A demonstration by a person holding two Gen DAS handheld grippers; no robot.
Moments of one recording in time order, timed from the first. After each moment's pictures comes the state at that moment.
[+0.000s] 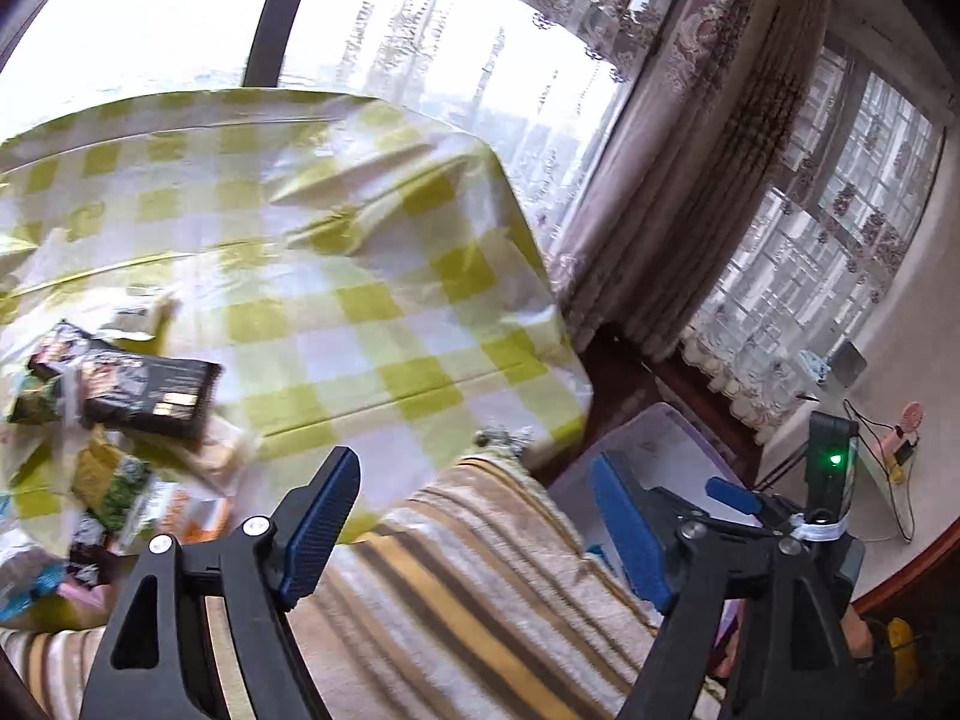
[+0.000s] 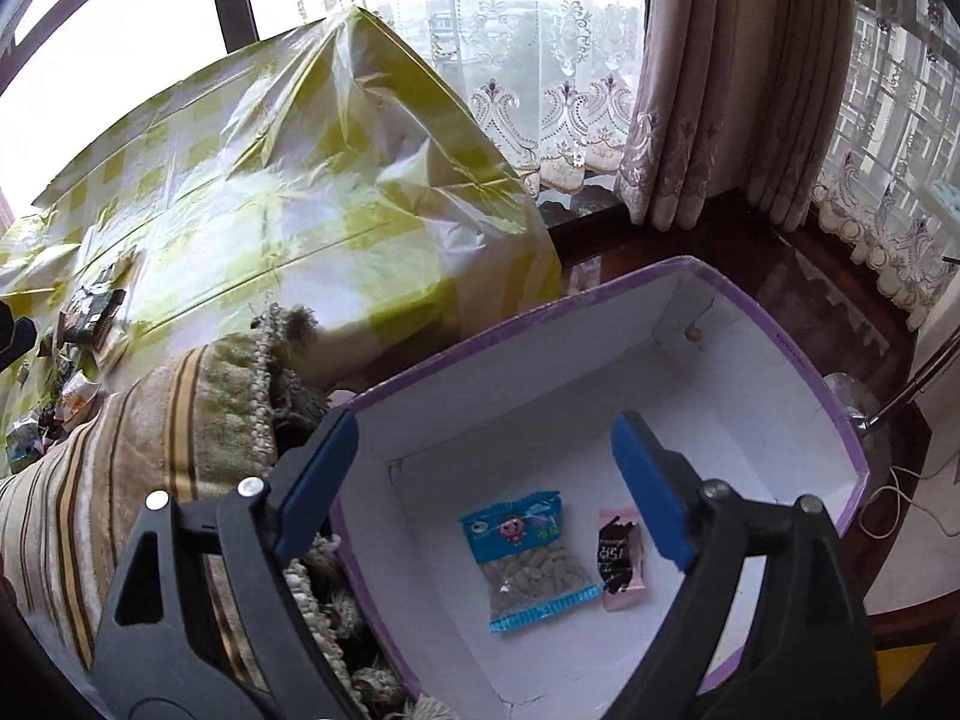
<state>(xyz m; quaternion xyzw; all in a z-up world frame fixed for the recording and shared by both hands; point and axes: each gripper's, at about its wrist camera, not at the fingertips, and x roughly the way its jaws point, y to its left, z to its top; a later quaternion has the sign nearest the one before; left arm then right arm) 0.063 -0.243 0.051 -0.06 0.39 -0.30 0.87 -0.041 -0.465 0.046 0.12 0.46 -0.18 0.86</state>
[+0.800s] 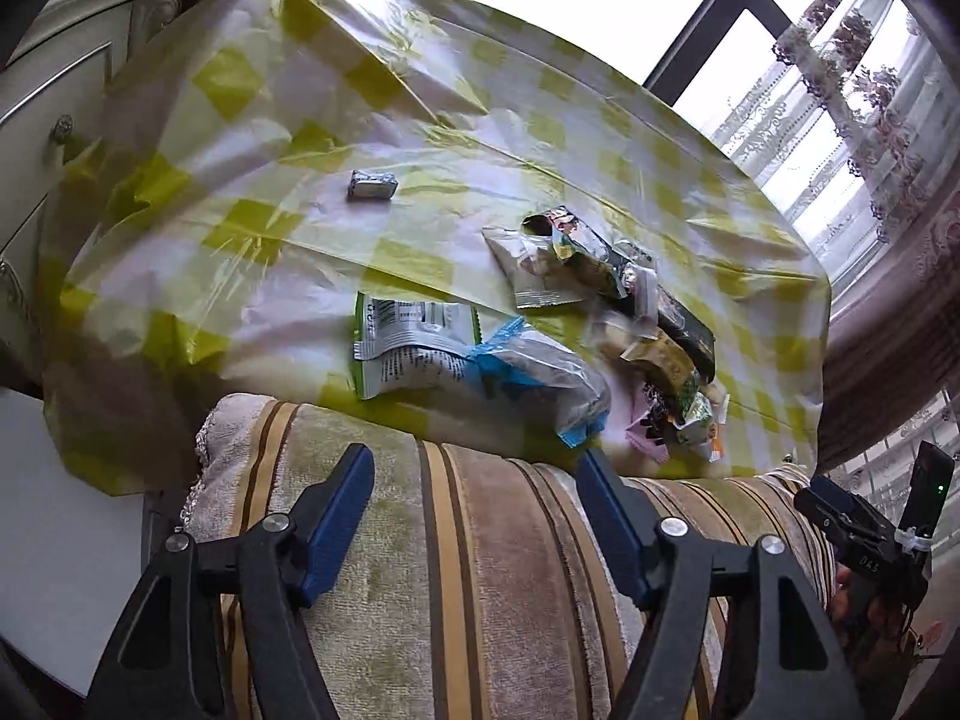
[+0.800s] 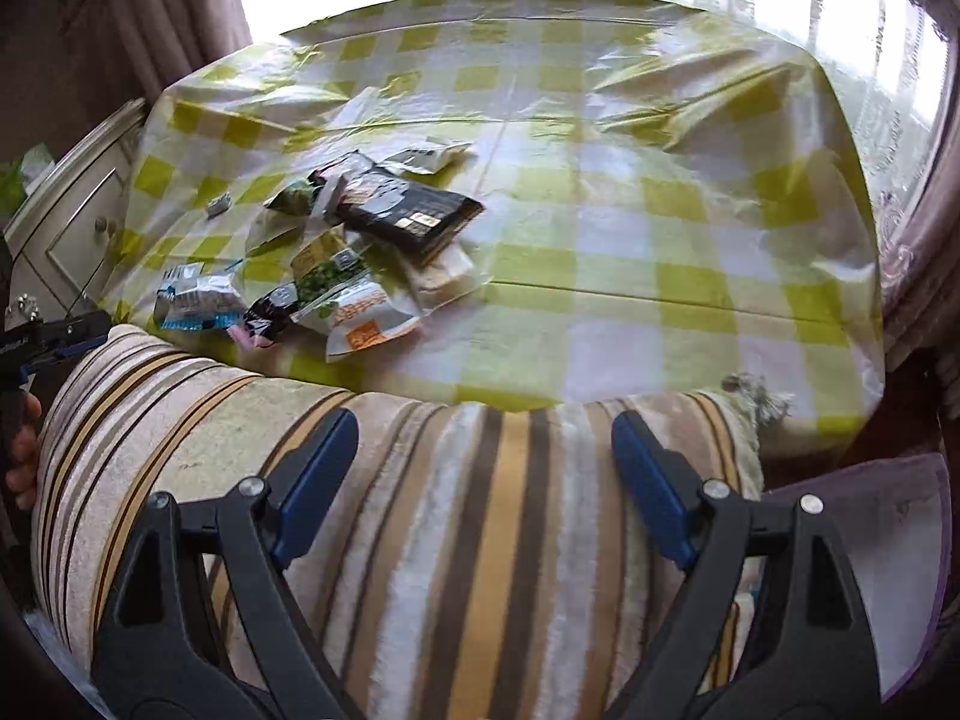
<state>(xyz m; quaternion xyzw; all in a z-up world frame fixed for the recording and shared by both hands) 0.026 0.059 -0.006 -0.21 0.45 -0.03 0.87 0.043 -0.270 0.053 0.01 0.49 0.12 0.87</state>
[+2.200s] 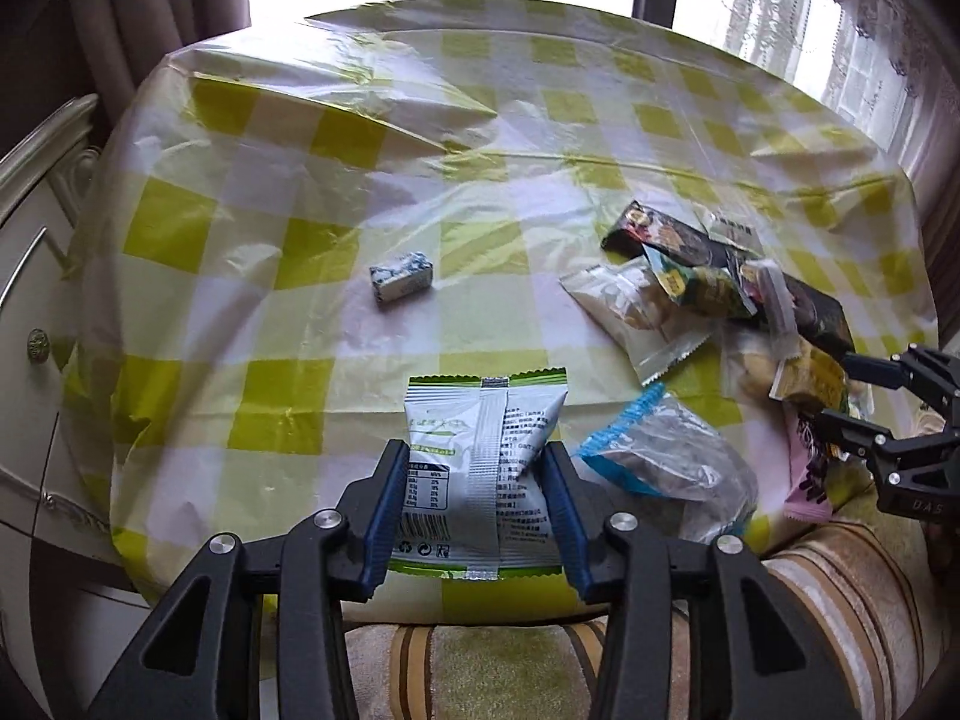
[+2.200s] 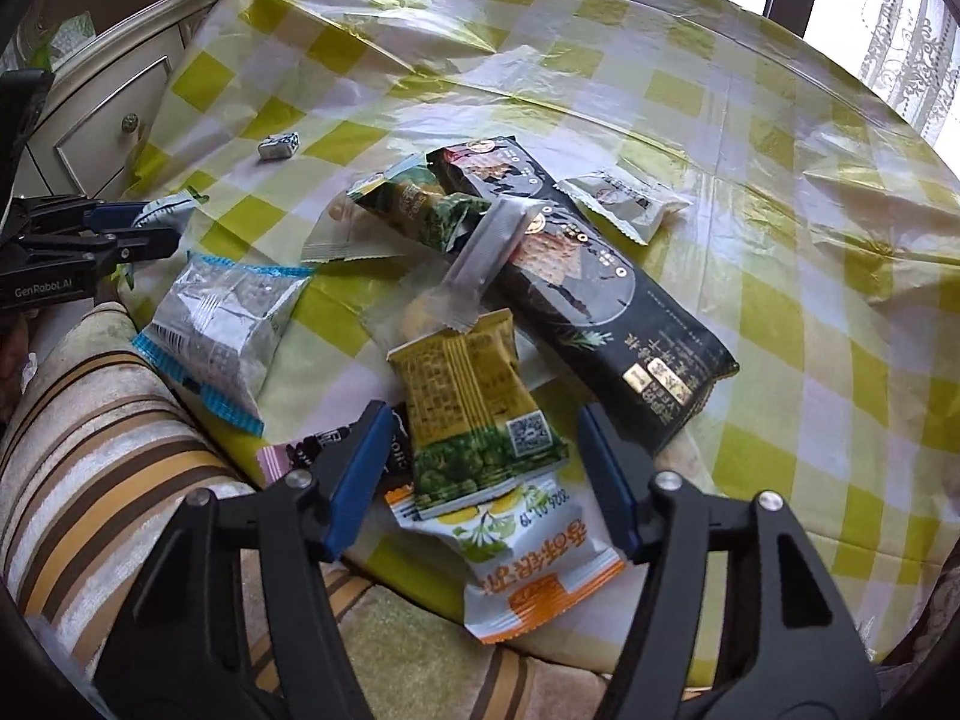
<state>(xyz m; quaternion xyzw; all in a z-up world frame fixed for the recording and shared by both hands) 0.115 0.067 -0.010 -0.01 0.47 0.01 0.88 0.145 -0.144 0.013 -0.10 0.50 0.22 0.83</state>
